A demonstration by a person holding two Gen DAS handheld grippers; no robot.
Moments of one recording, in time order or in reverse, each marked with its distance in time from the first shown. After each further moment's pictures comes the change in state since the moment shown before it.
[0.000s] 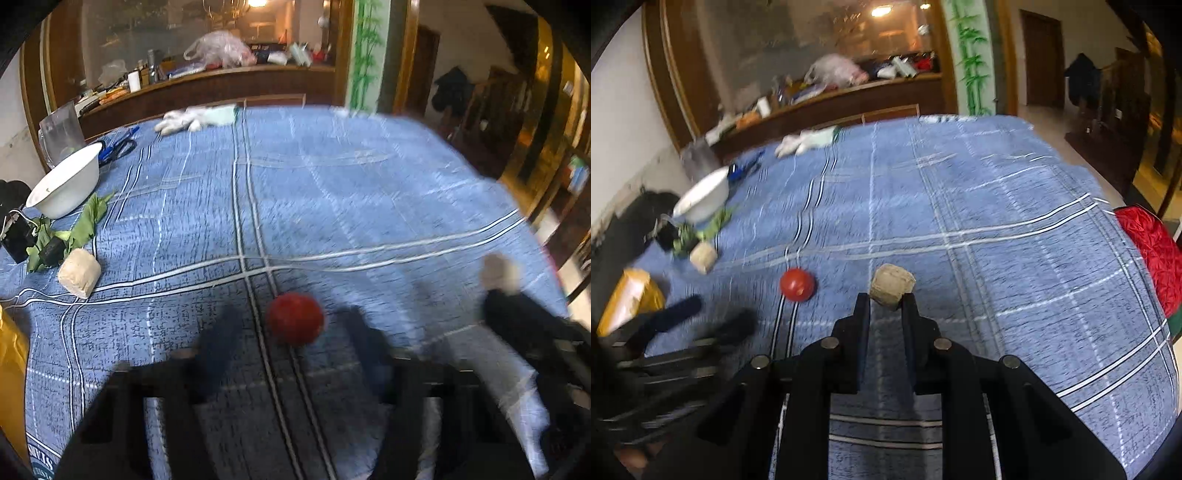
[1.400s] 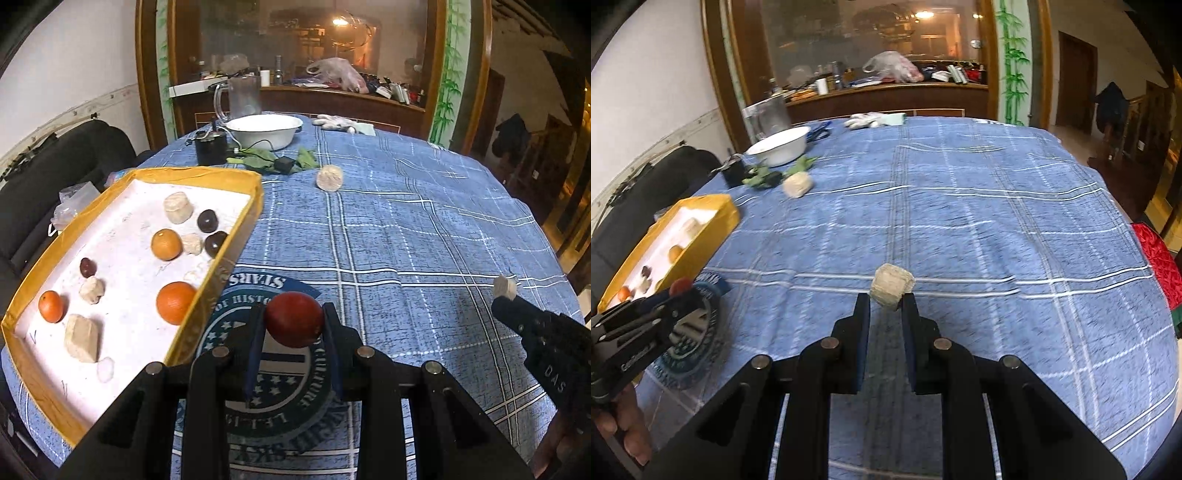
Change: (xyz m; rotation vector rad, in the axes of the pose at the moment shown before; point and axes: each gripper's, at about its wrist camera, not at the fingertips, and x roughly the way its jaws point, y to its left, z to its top) left arm -0.171 0.134 -0.144 -0.214 -0.115 0.172; right arm -0.079 0.095 -0.093 -0.174 0.037 0.057
